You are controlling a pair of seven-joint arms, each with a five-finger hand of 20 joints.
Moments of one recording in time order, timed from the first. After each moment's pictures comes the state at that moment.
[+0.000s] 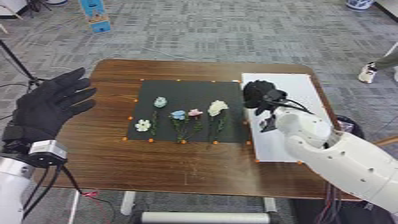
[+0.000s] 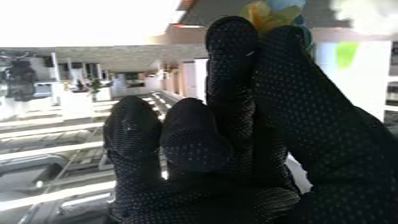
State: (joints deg) left arm 130.7 -52.4 -116.4 -127.7 37.1 -2.4 3.3; right arm -55.3 -41.8 31.5 -92.1 -117.4 8.4 17.0
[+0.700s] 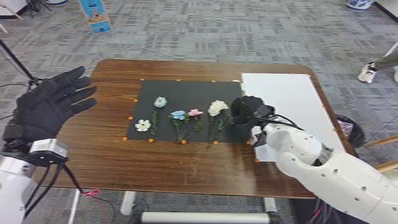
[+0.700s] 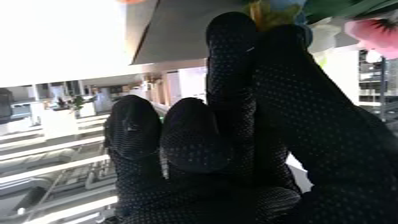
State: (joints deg) left arm 129.8 -52.6 -115.8 -127.4 37.1 -2.4 3.3; right arm -62.7 -43.3 34.2 -95.7 -119.8 7.7 15.1
